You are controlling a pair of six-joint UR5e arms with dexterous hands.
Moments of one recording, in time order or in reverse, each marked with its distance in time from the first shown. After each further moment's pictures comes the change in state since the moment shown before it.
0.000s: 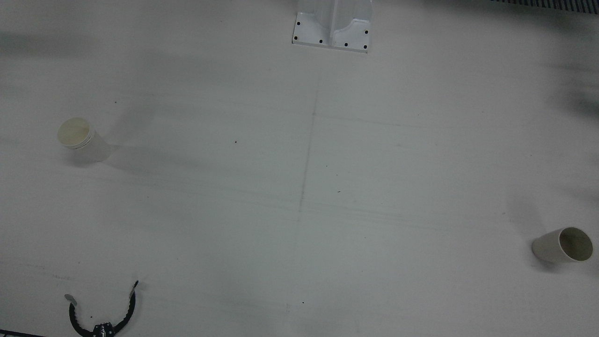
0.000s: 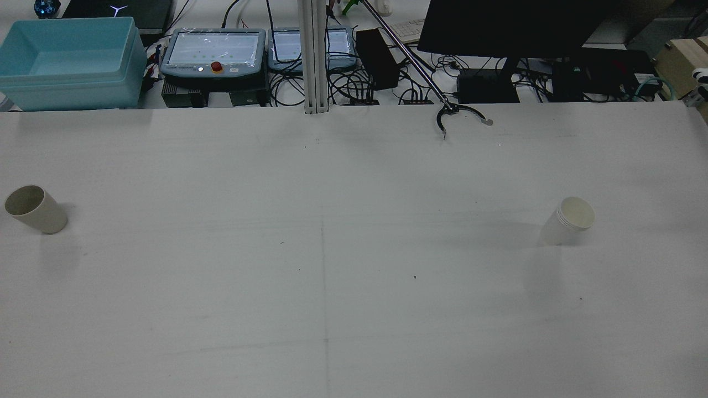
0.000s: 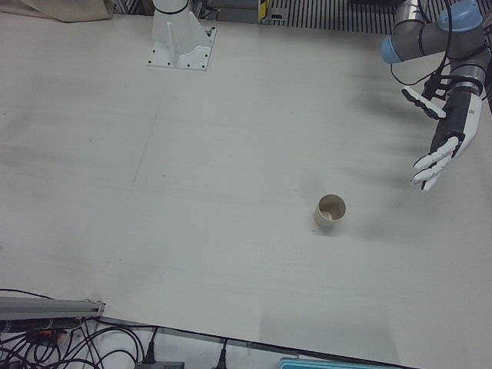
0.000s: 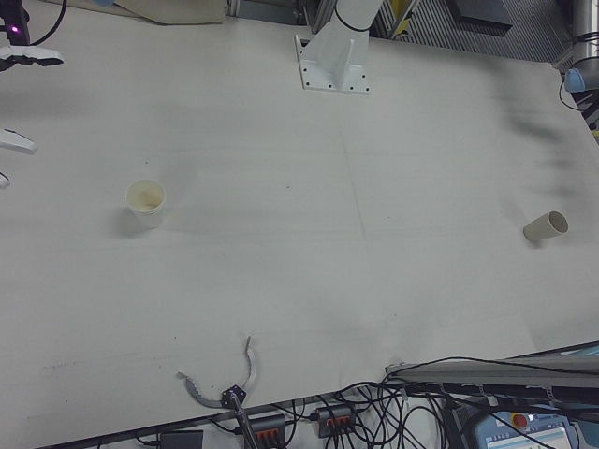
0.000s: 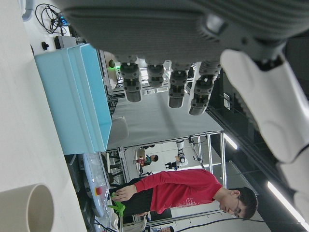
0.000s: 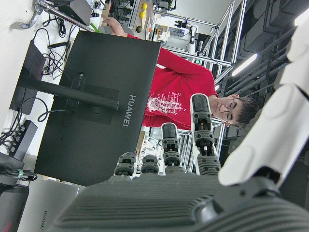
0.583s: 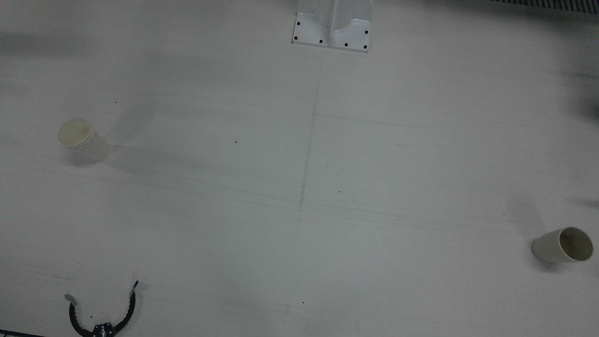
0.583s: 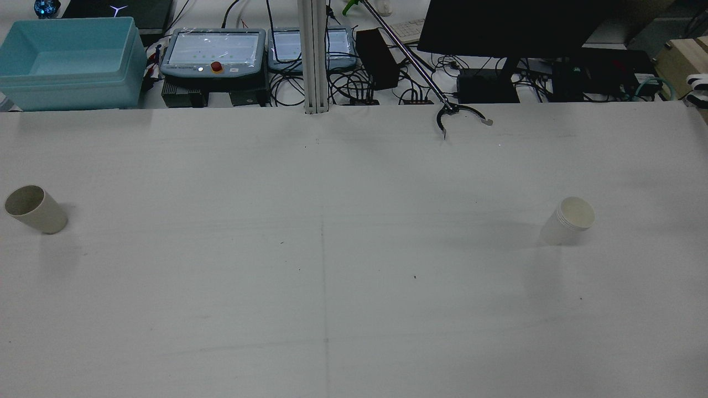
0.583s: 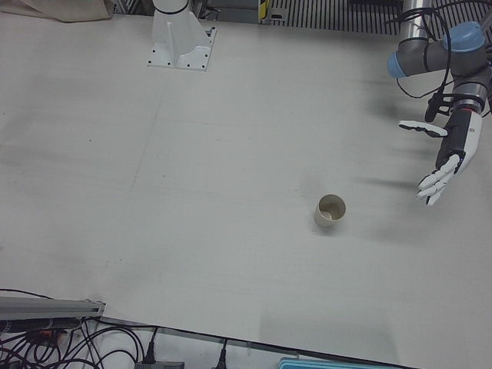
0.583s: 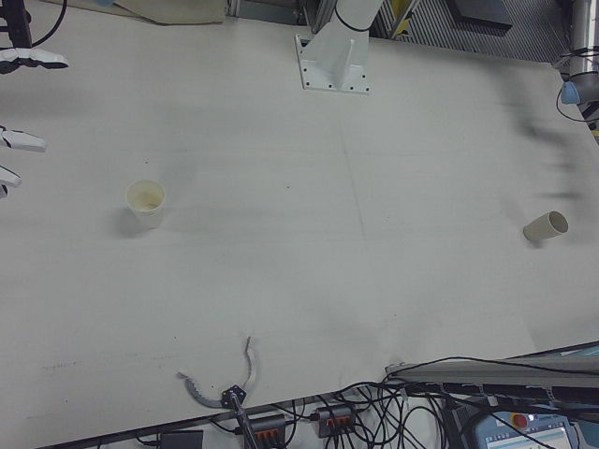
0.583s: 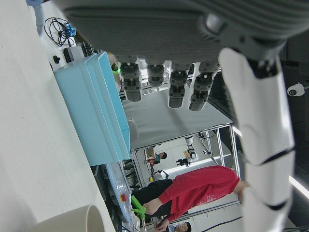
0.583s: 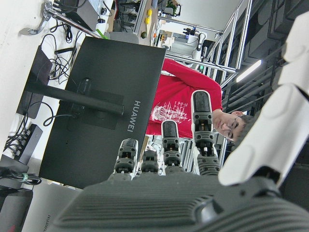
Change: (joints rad) left arm 0.015 -0.062 0.170 -0.100 -0.002 0.092; right arm -0.001 -0.002 0.000 0.000 -0.023 -0.010
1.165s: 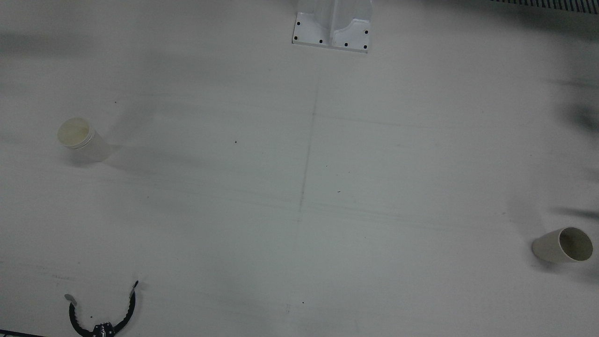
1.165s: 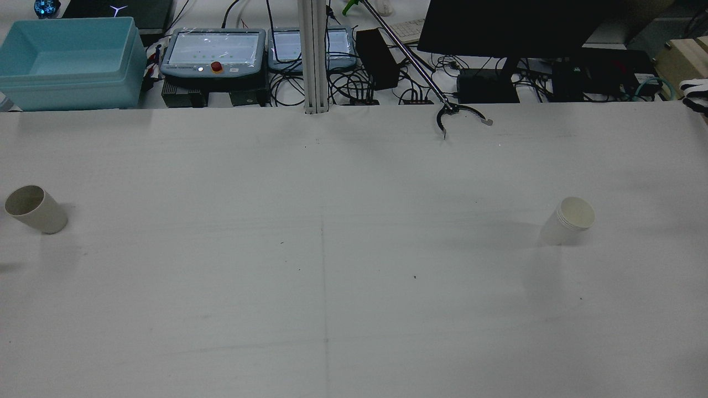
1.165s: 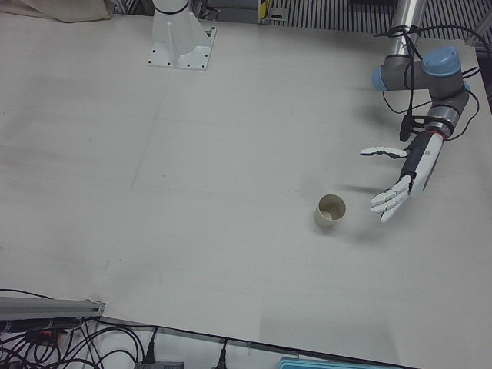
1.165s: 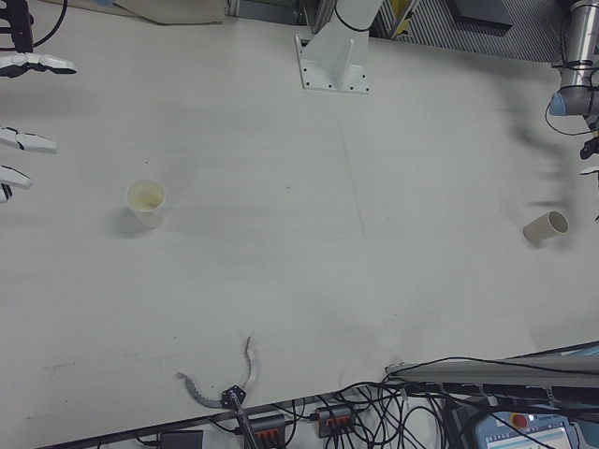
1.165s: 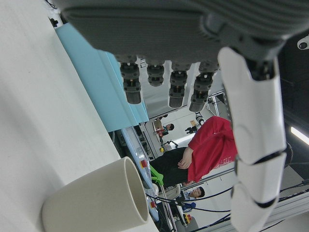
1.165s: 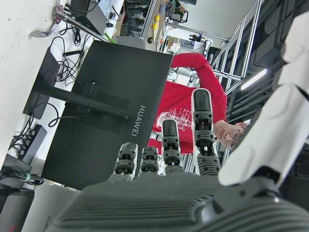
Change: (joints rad) left arm 0.125 -0.115 0.081 -0.003 -0.002 0.142; right arm -0.002 -0.001 0.000 -0.001 -0.026 -0.042
